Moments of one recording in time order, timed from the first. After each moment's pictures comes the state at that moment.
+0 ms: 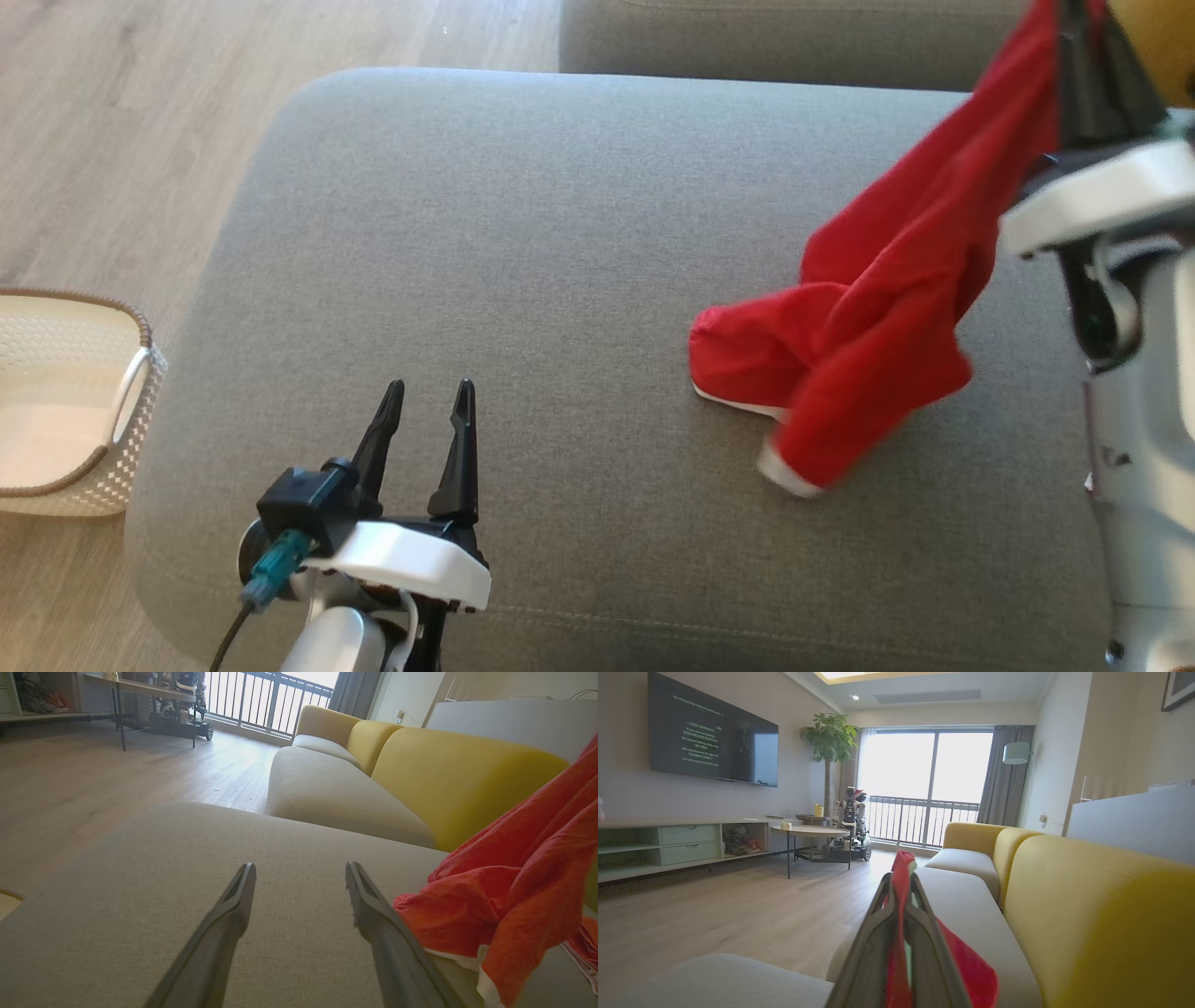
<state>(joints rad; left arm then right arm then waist) -0.04 0.05 -0.33 0.14 -0.33 0.06 -0.25 -0.62 -0.17 -0.05 0.27 0.12 0.13 -0.11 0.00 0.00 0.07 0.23</state>
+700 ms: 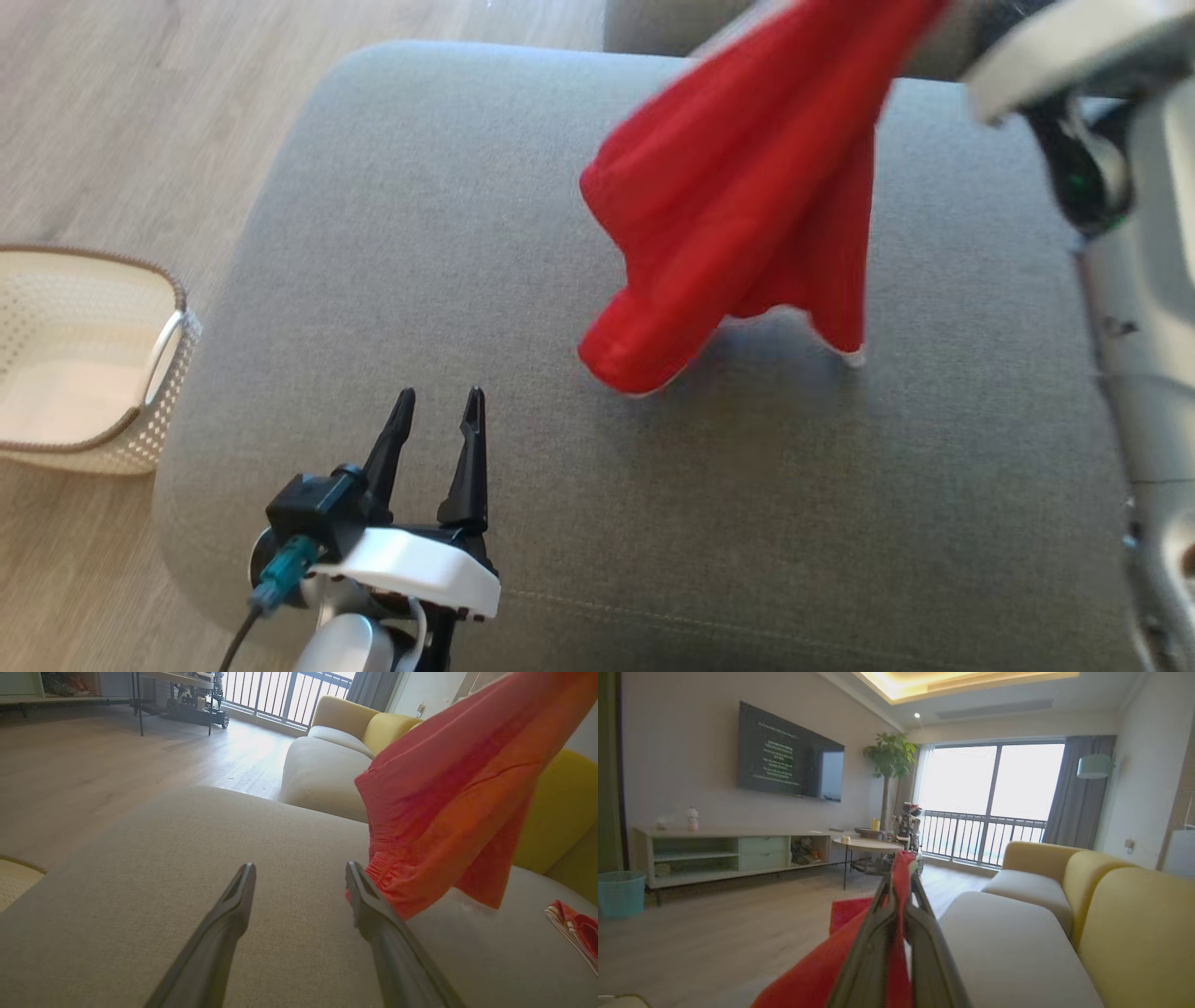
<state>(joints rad) -0.03 0.05 -0.36 0.14 -0.36 0.07 -0.25 -0.91 -0.21 0.14 0.45 0.25 0.13 -0.08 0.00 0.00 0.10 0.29</state>
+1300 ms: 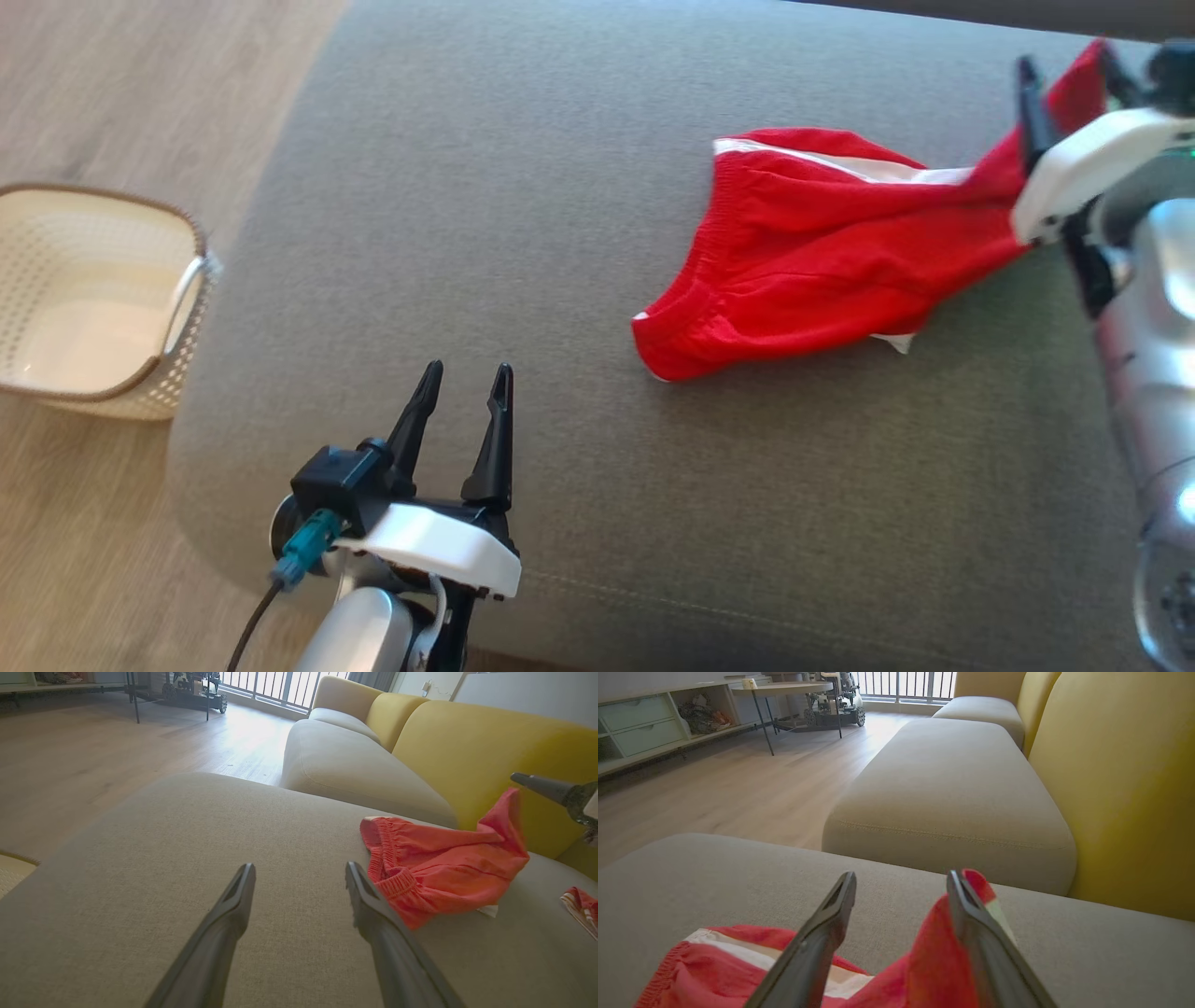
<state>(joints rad) -0.09 0.05 -0.41 0.15 -0.36 0.07 -0.25 -0.98 -0.23 -0.09 1.12 0.02 0.13 -0.19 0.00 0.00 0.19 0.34</state>
